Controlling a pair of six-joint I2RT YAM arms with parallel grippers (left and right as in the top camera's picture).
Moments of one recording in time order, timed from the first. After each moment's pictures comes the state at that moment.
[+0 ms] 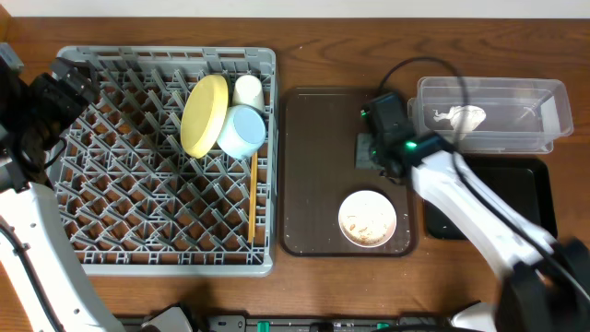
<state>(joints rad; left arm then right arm) 0.54 1.36 1.51 -0.81 0.44 -0.38 0.45 1.56 1.13 -0.62 0.13 0.49</state>
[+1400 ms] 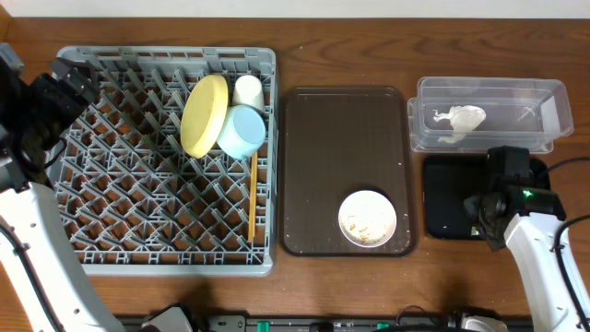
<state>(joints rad) 0.54 1.36 1.51 -0.81 0.44 -0.38 -0.12 1.24 0.75 -0.90 0.26 1.01</state>
